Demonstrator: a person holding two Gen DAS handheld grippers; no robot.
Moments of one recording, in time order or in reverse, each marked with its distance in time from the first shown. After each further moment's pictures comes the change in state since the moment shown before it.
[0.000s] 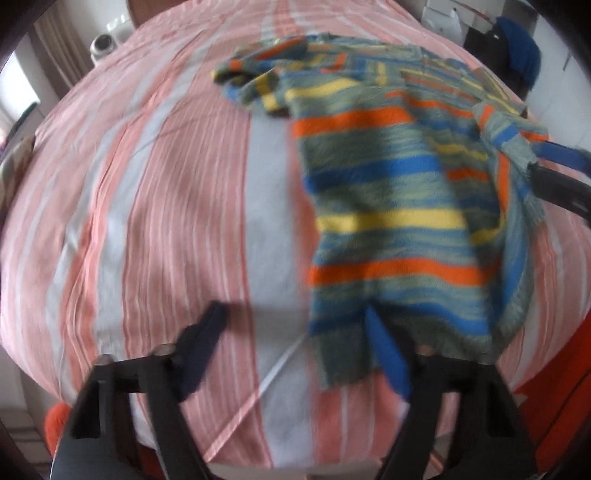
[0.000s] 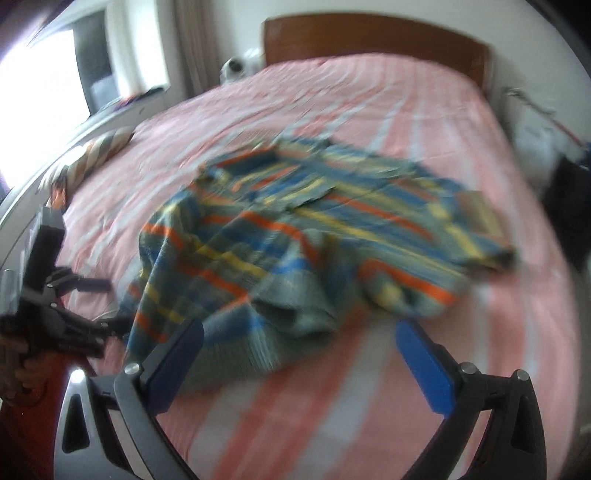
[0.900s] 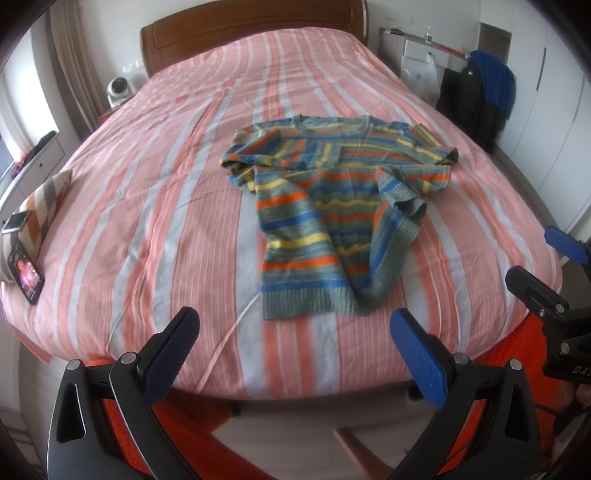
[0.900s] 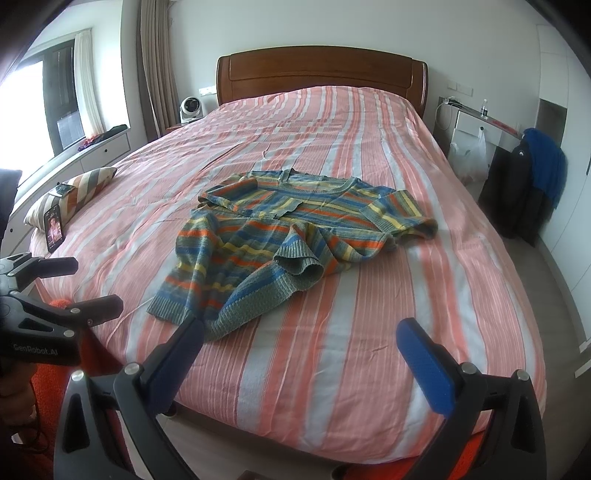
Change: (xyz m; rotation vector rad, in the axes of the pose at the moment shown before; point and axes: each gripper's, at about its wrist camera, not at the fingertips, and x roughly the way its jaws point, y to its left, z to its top) left arm -0.150 -0.051 -0.030 -0.005 -0.216 0.010; right arm -0.147 0.057 -0.081 0.145 -0.185 -0.227
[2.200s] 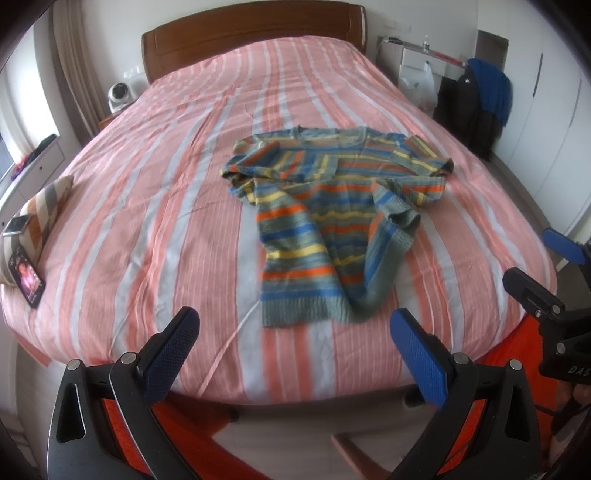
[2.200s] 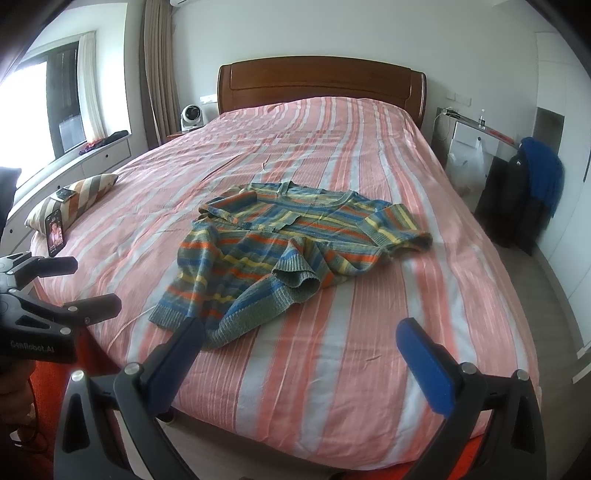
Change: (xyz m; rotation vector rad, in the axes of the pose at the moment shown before) left arm -0.012 -0.002 0.006 -0.004 -0.024 -0.007; right arm -0.010 -0.001 0.005 -0.009 -0.027 -0.006
